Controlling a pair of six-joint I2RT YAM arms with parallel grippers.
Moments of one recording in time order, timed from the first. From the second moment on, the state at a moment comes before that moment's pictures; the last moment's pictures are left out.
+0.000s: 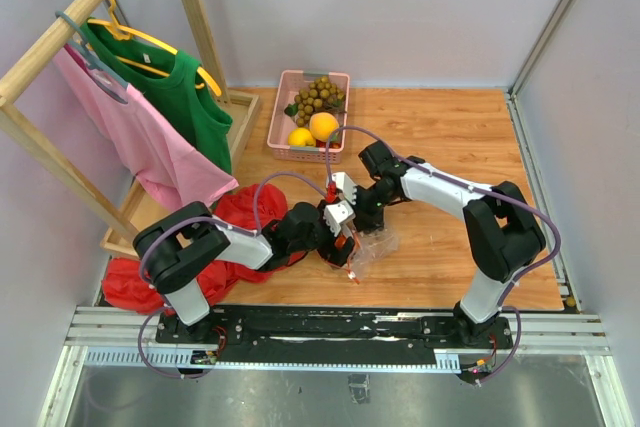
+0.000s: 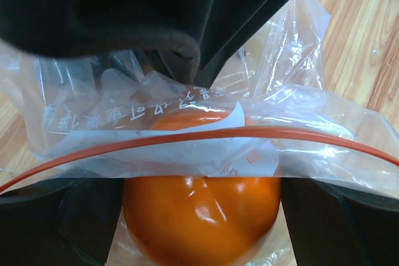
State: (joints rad) left arm -0.91 1.69 0.53 0.69 0.17 -0.03; right arm 0.59 1.73 1.12 -0.64 -0.57 -0.74
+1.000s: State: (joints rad) left arm -0.91 1.35 0.45 0.57 0.11 -0.31; right arm 0.54 1.59 1.03 -0.67 -0.72 -0.82
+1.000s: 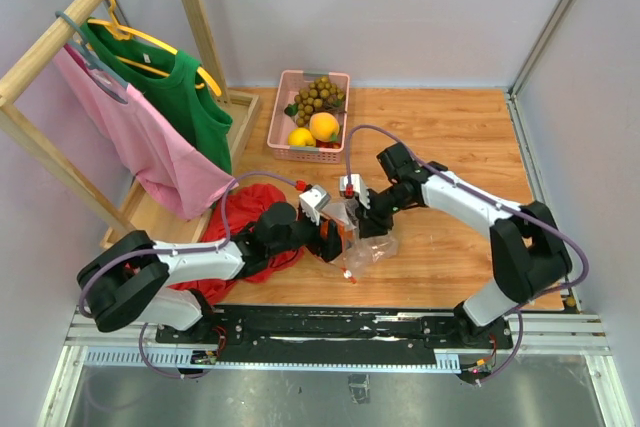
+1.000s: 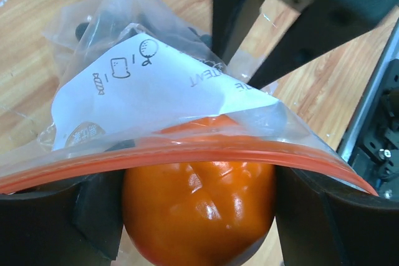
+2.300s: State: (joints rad) left arm -0.77 0.93 0.47 0.01 0.42 -0.86; right arm 0.42 1.41 0.91 -0.85 -1.02 -1.24
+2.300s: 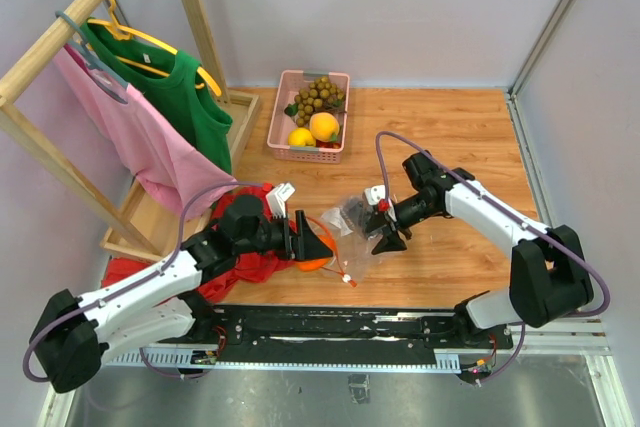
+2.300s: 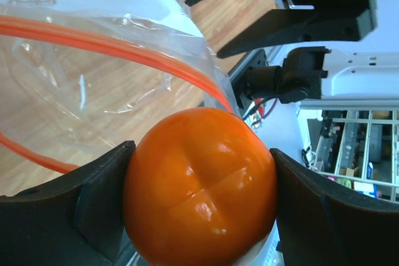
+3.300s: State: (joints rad) left arm -0.66 1.25 1.20 -0.22 0.25 -0.61; right arm 0.33 1.37 0.91 -0.86 -1.07 -1.24
